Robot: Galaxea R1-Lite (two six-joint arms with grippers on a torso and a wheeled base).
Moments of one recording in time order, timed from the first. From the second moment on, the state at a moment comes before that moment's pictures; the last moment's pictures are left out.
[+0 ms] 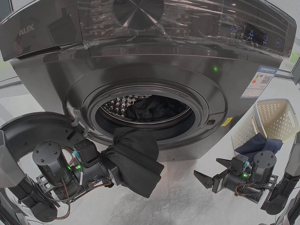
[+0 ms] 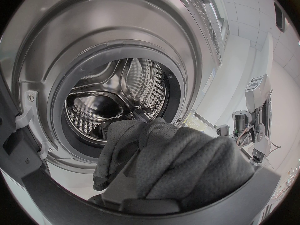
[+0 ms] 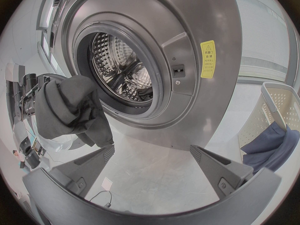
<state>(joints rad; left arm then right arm) -0.65 1.80 -0.23 -1.55 -0.08 -0.11 0.65 1.90 -0.08 -1.54 -0.12 0.18</state>
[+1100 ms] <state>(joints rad) -0.63 2.18 -0.84 -1.55 0.07 -0.15 0.75 1.90 -0.03 -1.54 -0.13 0.18</state>
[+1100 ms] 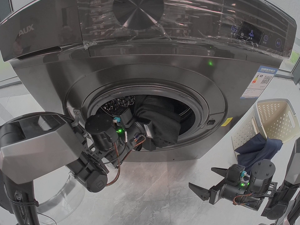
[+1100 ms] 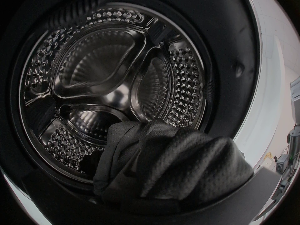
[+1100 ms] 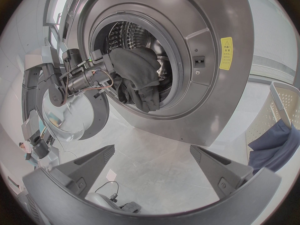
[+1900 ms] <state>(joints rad) -0.58 2.37 -1.23 -1.38 0.13 -0.13 0.72 1.91 -0.05 -1.53 -0.39 0.20</state>
